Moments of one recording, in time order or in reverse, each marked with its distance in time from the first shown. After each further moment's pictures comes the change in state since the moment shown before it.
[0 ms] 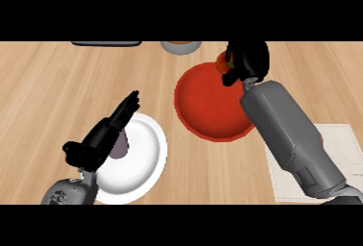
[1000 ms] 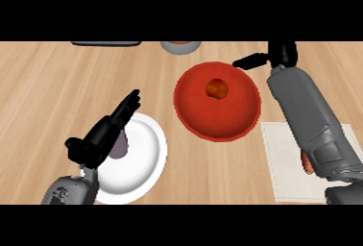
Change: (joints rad) left arm -0.019 -0.007 0.016 0.029 -0.003 -0.015 -0.004; right arm -0.101 -0.056 -0.387 0.293 -0.353 -0.118 -0.429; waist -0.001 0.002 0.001
